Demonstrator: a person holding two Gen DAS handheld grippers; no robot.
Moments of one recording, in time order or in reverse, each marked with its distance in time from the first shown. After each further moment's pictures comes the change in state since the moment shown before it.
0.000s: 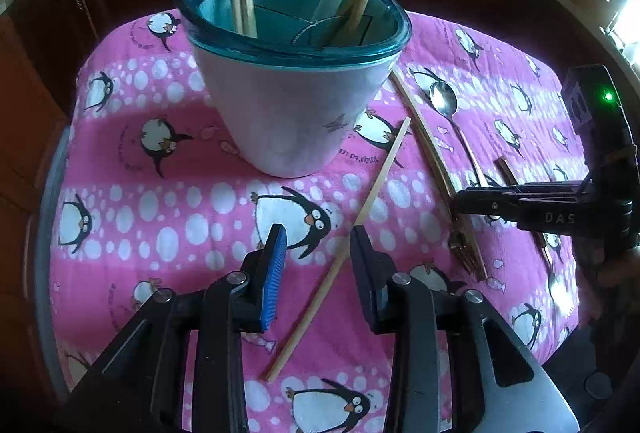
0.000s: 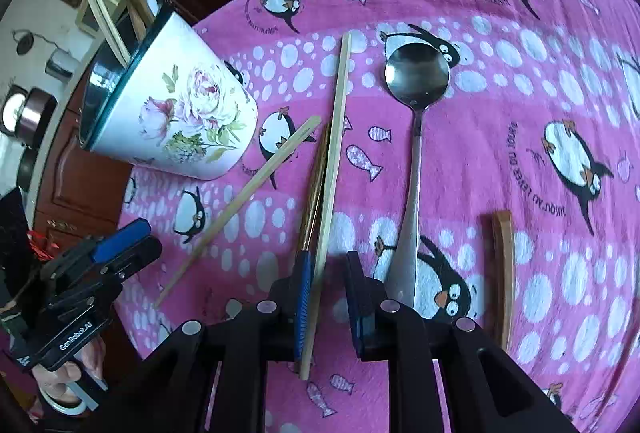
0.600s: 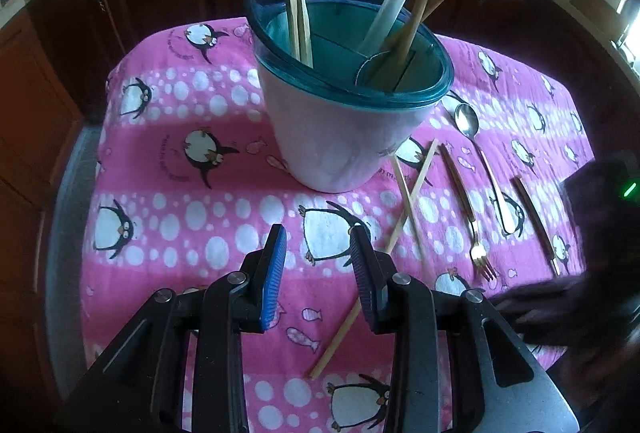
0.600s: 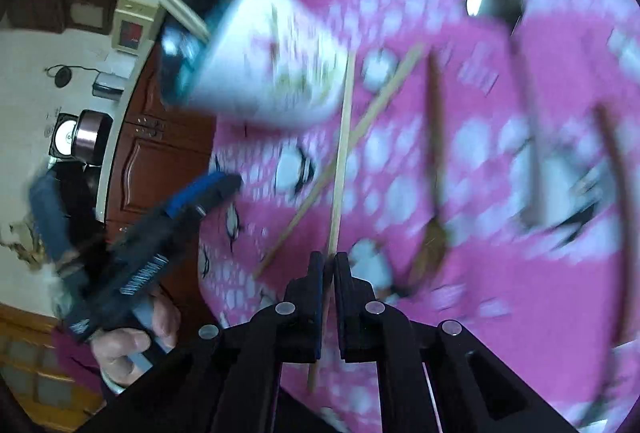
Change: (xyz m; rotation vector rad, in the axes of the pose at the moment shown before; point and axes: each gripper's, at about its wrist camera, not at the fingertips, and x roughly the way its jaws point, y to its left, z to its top) left arm -0.020 0.025 0.004 -0.028 -0.034 0.049; right arm 0.028 0.046 -0.043 0.147 0.102 0.318
